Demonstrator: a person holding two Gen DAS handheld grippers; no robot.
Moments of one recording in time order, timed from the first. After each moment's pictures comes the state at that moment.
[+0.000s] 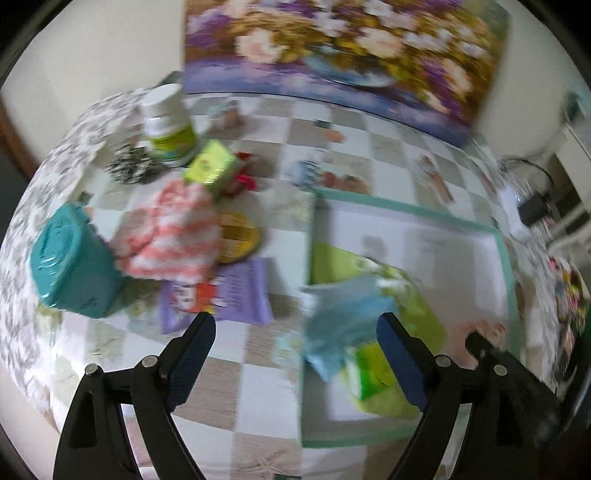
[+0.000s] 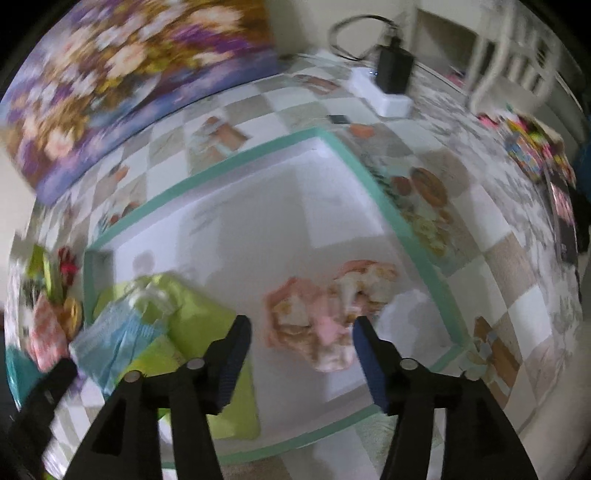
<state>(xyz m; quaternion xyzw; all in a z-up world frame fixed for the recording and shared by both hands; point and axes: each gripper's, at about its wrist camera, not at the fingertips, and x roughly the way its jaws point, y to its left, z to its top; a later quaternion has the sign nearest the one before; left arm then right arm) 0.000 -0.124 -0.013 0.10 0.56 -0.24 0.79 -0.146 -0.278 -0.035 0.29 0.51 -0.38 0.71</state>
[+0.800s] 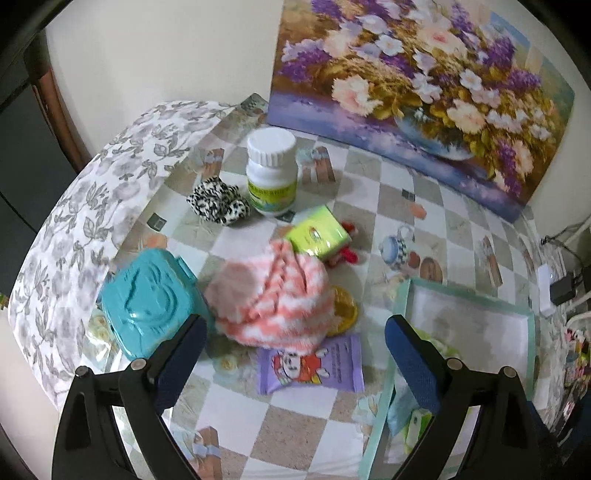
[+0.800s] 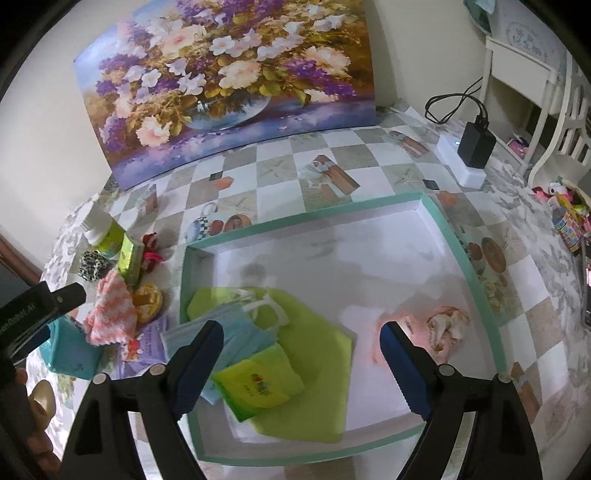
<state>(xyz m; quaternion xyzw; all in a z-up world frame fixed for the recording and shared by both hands) 0.074 -0.069 0.019 0.06 0.53 -0.16 0.83 -0.105 -0.234 0.006 0.25 0.45 -0.31 0.80</state>
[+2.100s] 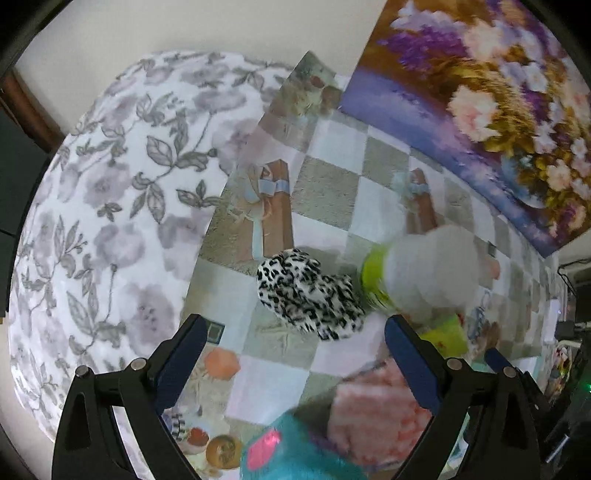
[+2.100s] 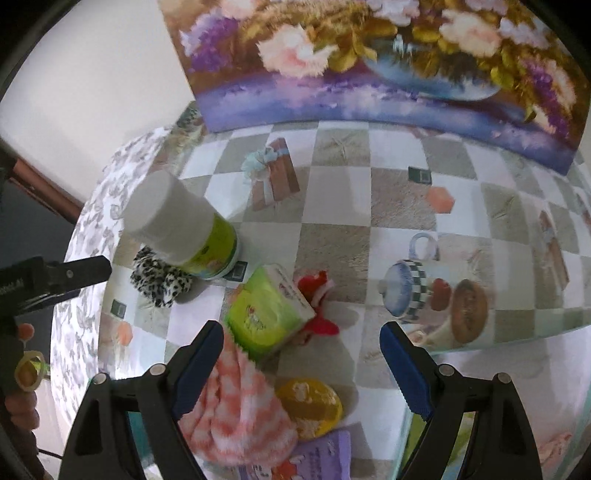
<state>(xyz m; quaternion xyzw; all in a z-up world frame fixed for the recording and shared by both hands) 0.289 -0.015 -0.037 0.06 0.65 -0.18 0.73 0.138 -0.191 -0.048 0.24 0.55 -0.15 0.78</state>
